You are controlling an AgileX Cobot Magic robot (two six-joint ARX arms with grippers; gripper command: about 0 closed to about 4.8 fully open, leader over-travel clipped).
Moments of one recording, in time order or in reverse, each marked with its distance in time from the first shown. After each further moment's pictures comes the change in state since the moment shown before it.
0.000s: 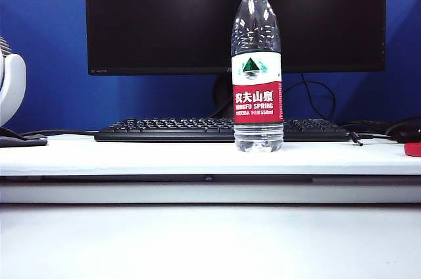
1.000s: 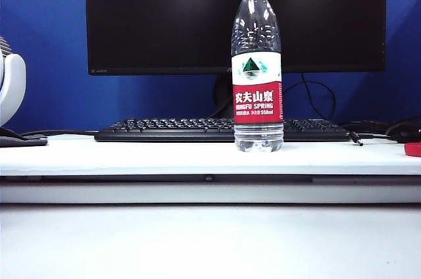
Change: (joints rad) left arm 0.000 0.000 0.000 0.000 0.000 0.000; right arm 0.000 0.000 0.000 0.000 0.000 0.000
